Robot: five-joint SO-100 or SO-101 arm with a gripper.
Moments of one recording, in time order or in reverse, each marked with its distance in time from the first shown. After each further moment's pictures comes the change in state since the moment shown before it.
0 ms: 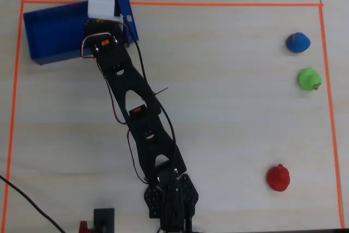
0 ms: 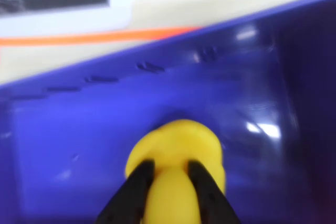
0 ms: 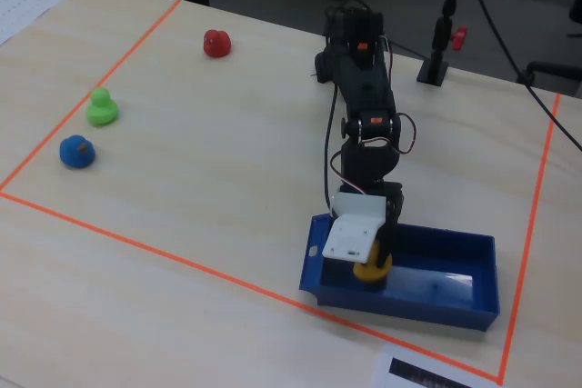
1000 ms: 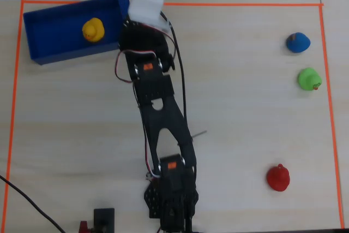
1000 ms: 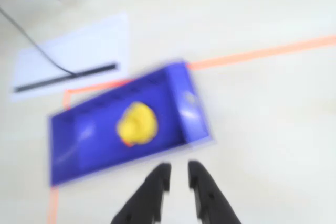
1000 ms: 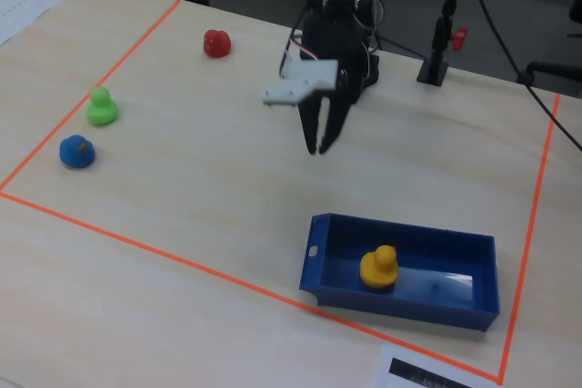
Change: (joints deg) arm 12.8 62.0 50.4 0.3 -2.0
